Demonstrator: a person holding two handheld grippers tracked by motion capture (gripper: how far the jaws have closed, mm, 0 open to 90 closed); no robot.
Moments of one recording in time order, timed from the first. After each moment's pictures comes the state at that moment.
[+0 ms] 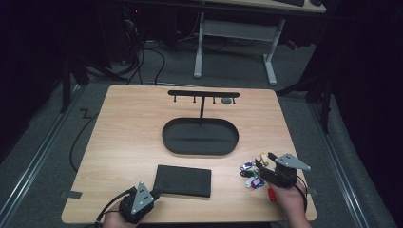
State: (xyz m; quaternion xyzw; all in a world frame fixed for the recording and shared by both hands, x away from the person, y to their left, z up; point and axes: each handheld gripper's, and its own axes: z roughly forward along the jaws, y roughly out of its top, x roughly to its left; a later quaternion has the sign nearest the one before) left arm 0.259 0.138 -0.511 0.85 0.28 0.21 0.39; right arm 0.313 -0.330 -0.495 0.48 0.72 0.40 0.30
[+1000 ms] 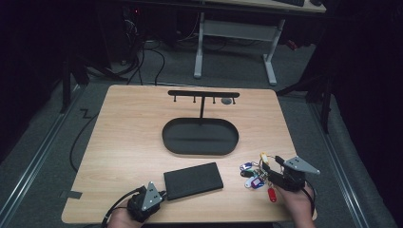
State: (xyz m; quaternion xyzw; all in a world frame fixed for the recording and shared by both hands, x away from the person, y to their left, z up) left arm 0.263 0.113 -0.524 0.88 0.24 0.18 0.36; right arm 0.302 -0.348 -0.495 0.50 0.71 0.39 0.30
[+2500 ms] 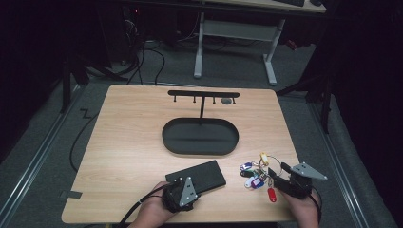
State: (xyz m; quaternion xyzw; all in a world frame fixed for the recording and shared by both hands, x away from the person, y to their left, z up) left arm 0.285 0.029 -0.524 0.90 0.11 0.21 0.36; right arm 0.286 -0.365 -0.503 0.52 0.71 0.38 0.28
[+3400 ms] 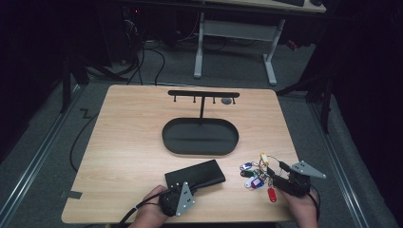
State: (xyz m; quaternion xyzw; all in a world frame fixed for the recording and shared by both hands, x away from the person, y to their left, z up) left arm 0.274 0.040 -0.517 0.87 0.12 0.26 0.39; right arm 0.290 -0.364 -0.504 0.52 0.71 0.39 0.27
